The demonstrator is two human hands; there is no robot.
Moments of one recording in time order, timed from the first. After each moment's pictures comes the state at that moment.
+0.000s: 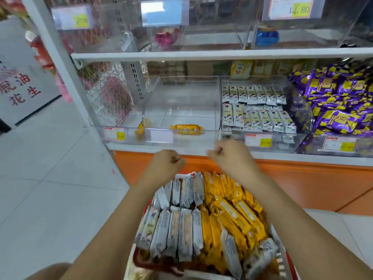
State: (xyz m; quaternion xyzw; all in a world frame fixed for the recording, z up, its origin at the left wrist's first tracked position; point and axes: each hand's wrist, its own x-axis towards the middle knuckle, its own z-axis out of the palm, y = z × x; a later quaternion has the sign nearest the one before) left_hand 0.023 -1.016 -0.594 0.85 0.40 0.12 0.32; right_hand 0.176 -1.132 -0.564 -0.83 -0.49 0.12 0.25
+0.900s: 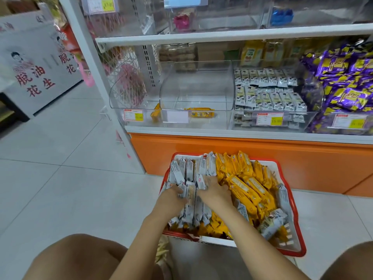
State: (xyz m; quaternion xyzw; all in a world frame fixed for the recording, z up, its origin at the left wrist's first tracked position) left_hand -0.062 -1.091 -0.688 0.78 0.51 -0.02 0.36; right_hand 0.070 -1.152 -0.702 -0.87 -0.29 0.36 0.18
